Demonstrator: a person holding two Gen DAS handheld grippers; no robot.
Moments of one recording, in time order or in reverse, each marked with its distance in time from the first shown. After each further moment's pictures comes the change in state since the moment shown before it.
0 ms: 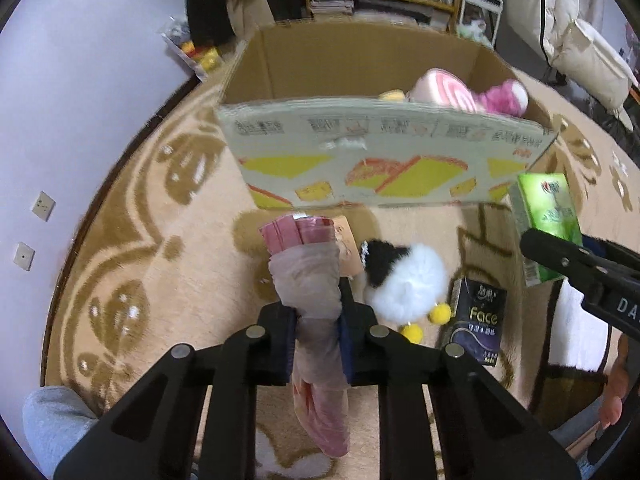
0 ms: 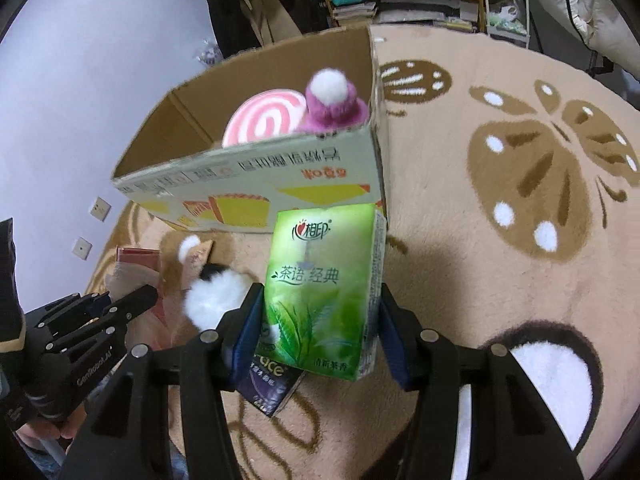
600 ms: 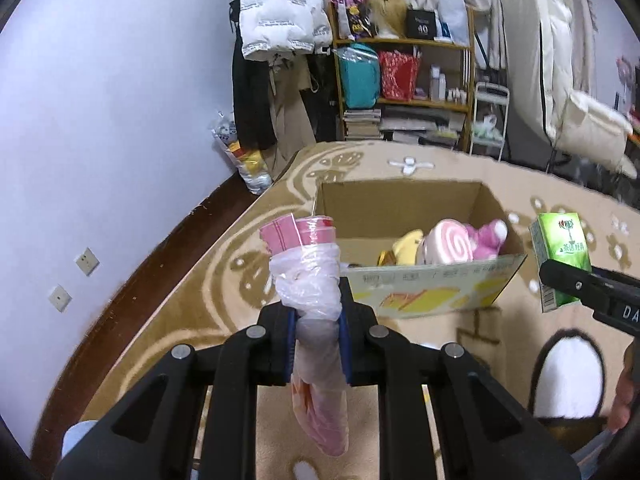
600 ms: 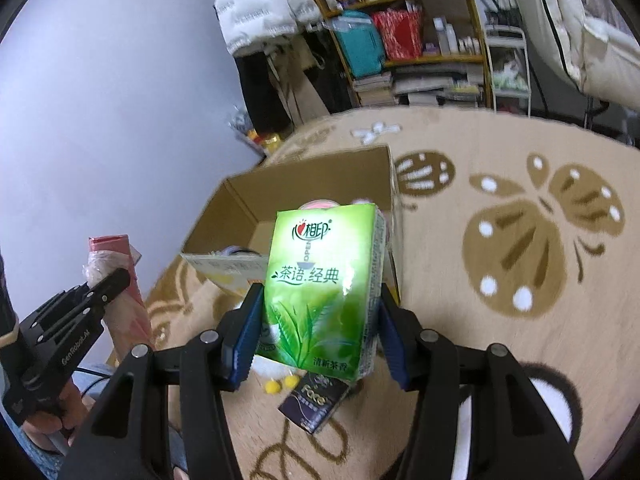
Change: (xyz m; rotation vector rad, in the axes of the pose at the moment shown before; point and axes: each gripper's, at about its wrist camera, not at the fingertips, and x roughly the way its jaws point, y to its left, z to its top) left arm -0.095 0.009 0.029 -0.048 -0.365 0.086; right arm -0.078 0.021 0.016 -0.017 -0.249 0.075
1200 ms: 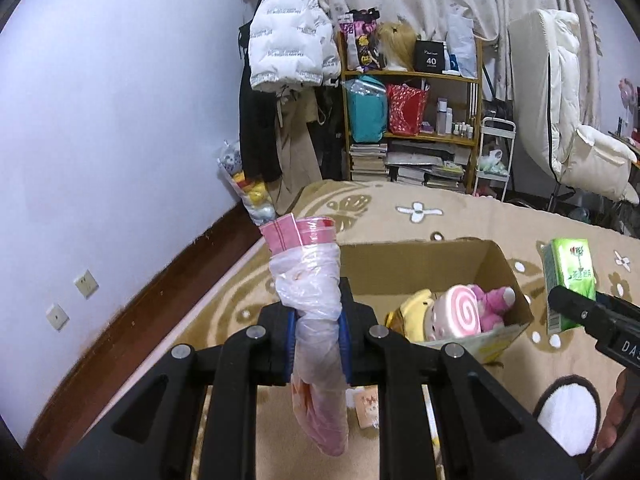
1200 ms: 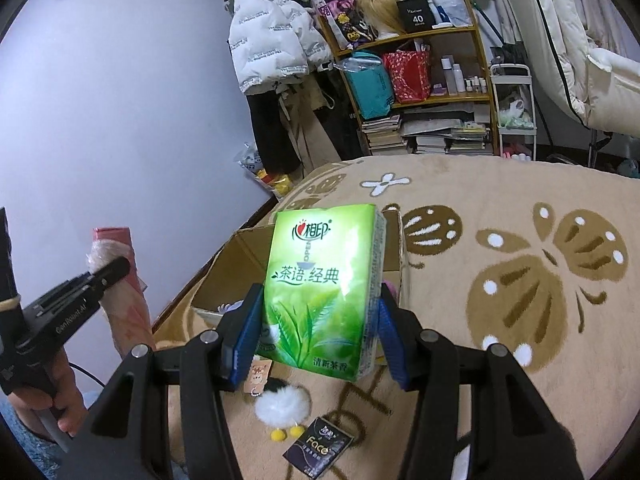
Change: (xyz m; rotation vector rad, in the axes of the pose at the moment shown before) left arm 0.008 0.010 0.048 -0.001 -0.109 0.020; right arm -0.012 0.009 0.031 -0.026 -0.144 0.024
